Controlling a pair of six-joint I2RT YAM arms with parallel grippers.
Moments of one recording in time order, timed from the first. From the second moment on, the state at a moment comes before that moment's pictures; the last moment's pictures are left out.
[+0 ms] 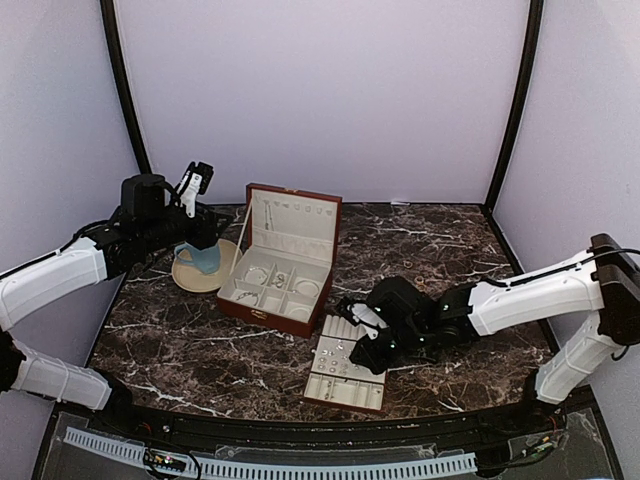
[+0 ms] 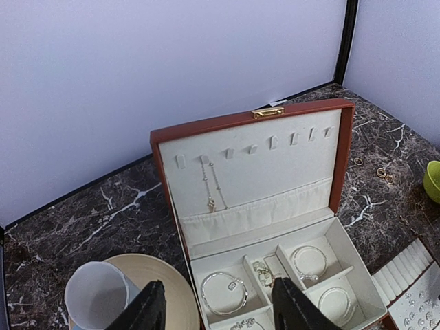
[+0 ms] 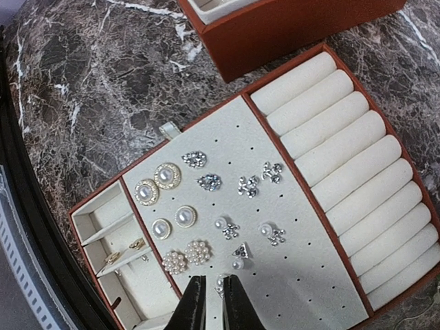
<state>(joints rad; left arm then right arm) -0.43 1.20 0.91 -0.07 0.09 0.08 1.12 1.52 0.82 -0.23 -0.07 0.35</state>
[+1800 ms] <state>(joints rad) -0.43 1.16 0.89 -0.06 0.02 0.07 1.00 1.40 0.80 -0.23 0.02 0.43</state>
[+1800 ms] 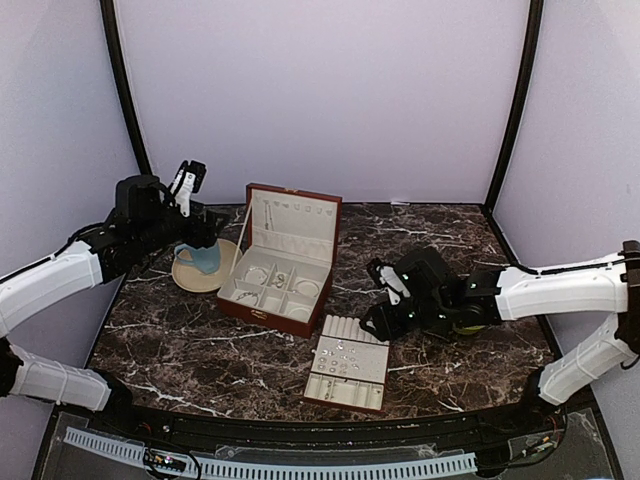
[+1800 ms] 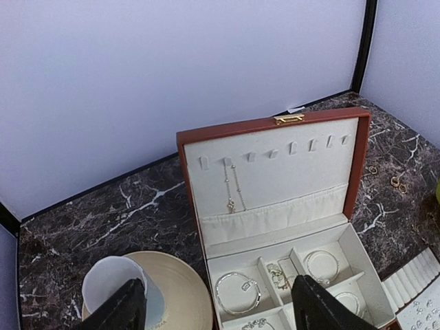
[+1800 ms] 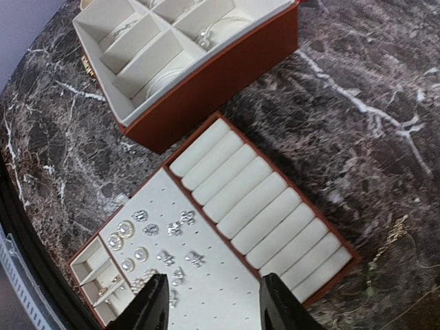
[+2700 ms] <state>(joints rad) -0.19 1.10 0.88 -0.10 -0.03 -0.14 0.48 1.52 0.93 -0.34 0.15 0.41</state>
